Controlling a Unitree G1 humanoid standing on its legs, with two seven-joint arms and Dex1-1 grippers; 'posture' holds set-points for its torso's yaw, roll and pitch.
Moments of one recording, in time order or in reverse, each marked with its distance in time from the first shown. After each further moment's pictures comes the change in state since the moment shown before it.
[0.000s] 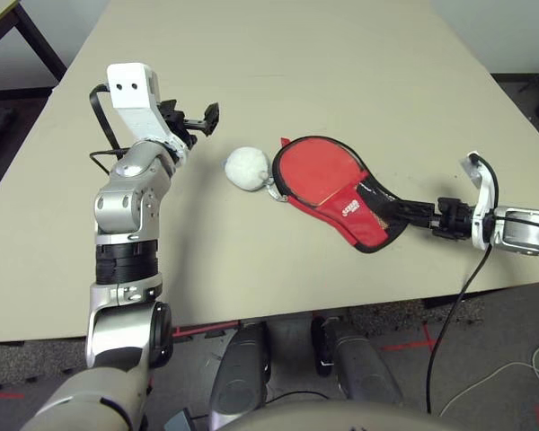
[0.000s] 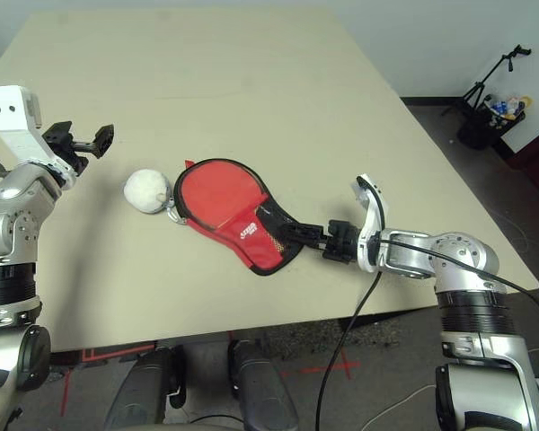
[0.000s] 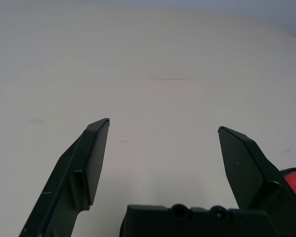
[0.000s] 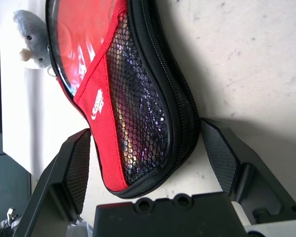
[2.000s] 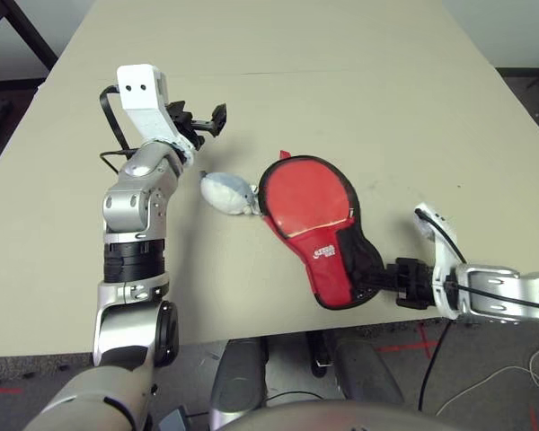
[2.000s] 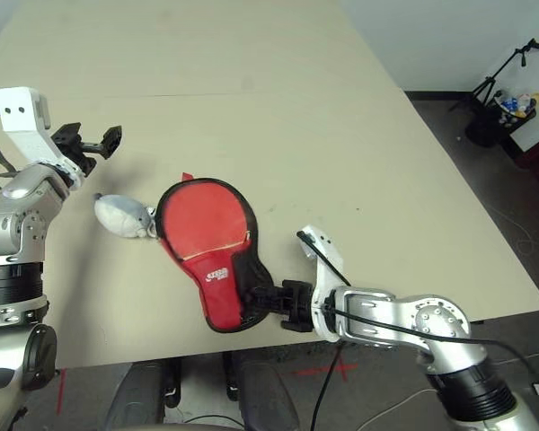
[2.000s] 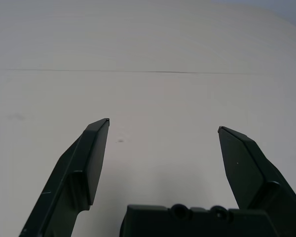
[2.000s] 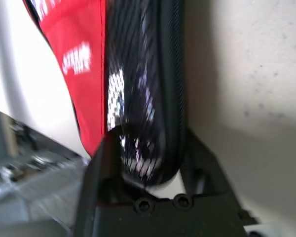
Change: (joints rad) left arm -0.008 -0.025 -0.007 0.013 0.004 -0.009 -0.003; right arm 0.348 -0.332 0.183 -0.632 0.825 -0.176 -0.788
